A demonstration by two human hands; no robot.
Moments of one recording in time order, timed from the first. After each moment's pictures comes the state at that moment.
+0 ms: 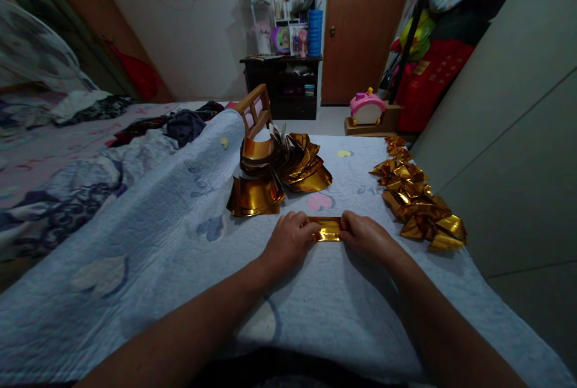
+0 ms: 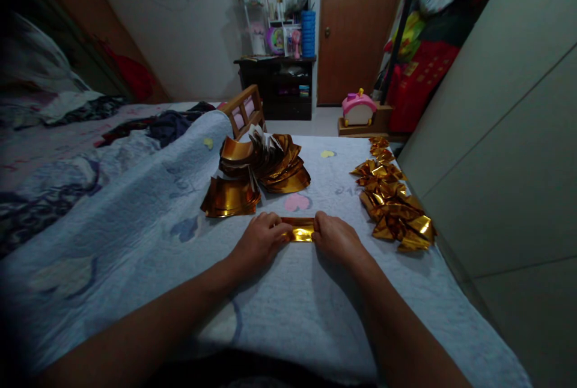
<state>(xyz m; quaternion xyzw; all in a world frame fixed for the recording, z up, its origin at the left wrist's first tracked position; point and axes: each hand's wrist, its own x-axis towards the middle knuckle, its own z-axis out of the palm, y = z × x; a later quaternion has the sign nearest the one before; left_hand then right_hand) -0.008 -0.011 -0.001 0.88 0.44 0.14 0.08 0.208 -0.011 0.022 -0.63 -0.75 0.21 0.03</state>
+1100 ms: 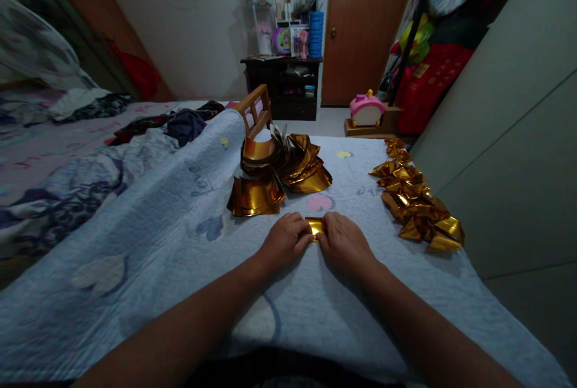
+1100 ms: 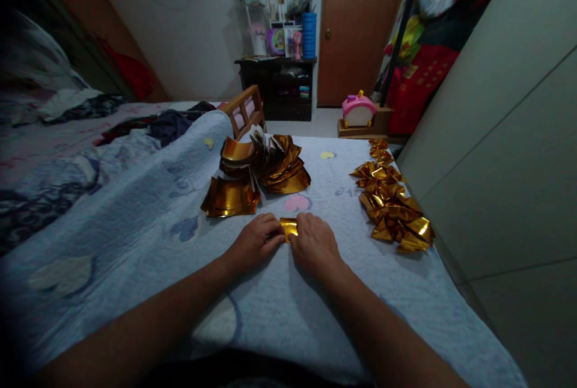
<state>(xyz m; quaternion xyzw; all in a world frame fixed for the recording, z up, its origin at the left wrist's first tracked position) -0.016 -0.003 0.001 0.85 0.45 0.19 0.20 0.161 -0.025 0.010 -0.61 -0.79 0.07 0.08</state>
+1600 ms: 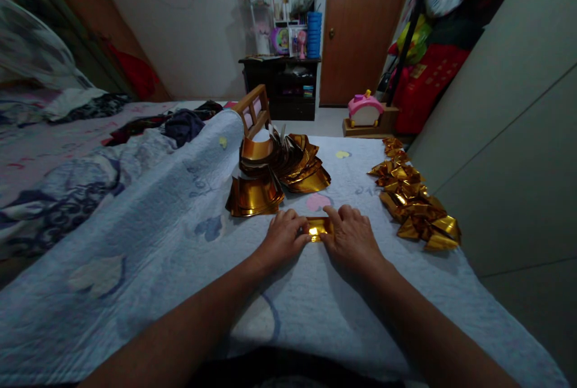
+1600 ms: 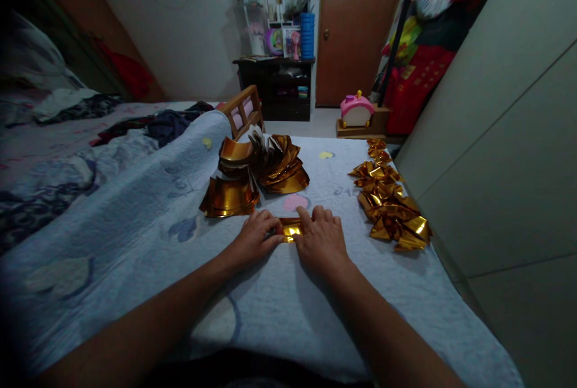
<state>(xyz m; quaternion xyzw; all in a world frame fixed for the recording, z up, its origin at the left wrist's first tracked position) -0.015 -0.004 0.007 0.82 0.51 0.14 0.22 0.174 -0.027 0.015 -0.64 -0.77 0.03 0.06</state>
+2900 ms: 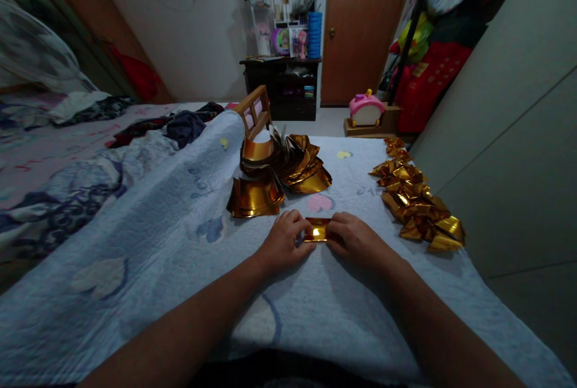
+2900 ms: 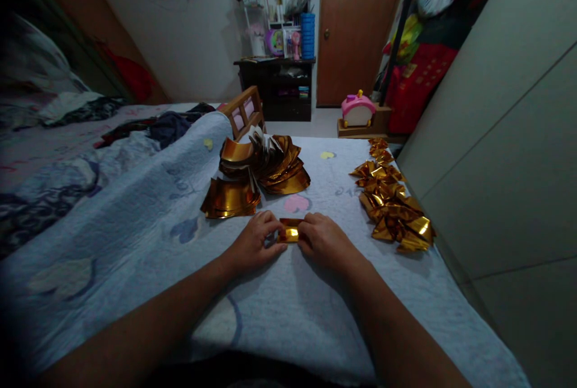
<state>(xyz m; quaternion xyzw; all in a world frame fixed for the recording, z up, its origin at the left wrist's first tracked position) -0.021 -0.003 -0.001 0.85 0.42 0.23 0.22 0.200 -0.011 0.007 -0.43 -0.87 0.14 0.17</state>
